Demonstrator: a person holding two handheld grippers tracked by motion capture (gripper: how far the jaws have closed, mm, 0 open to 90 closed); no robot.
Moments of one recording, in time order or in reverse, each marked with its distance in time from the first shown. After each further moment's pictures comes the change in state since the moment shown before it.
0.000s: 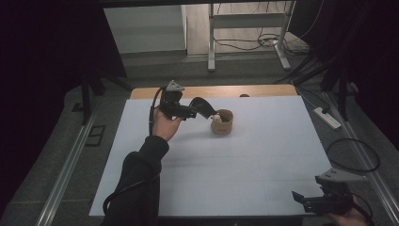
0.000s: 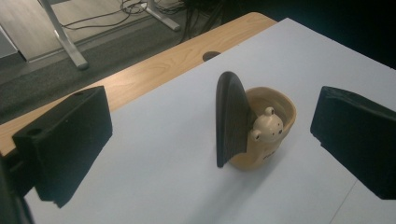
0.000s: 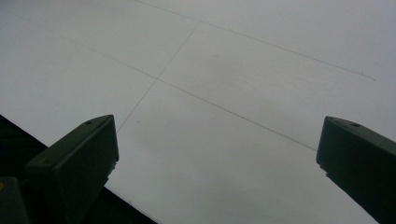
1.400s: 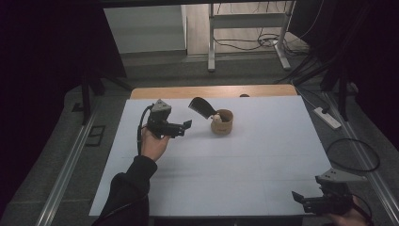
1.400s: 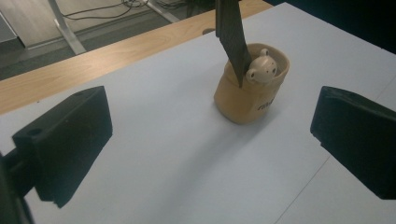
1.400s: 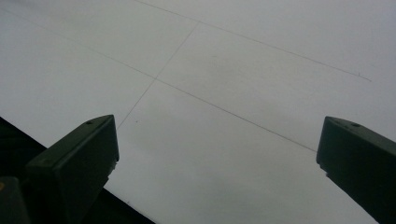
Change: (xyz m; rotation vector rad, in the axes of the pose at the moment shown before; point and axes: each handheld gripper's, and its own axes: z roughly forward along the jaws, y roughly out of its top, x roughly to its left) left arm -0.003 -0.057 -0.029 -0.013 -0.001 -0.034; right arm 0.001 0.000 0.000 -0.002 -0.012 -0.009
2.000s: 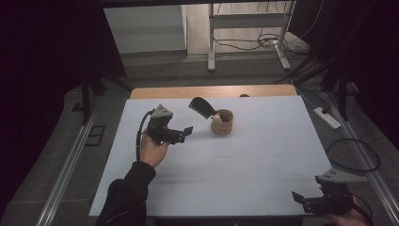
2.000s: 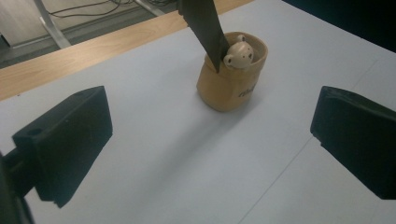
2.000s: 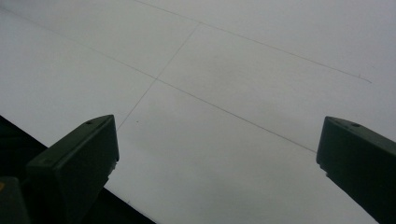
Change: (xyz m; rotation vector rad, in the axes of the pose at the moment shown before) left arm -0.013 -0.010 -0.010 0.011 -0.044 0.014; right arm 0.000 0.000 -0.001 -0.003 0.002 -0.007
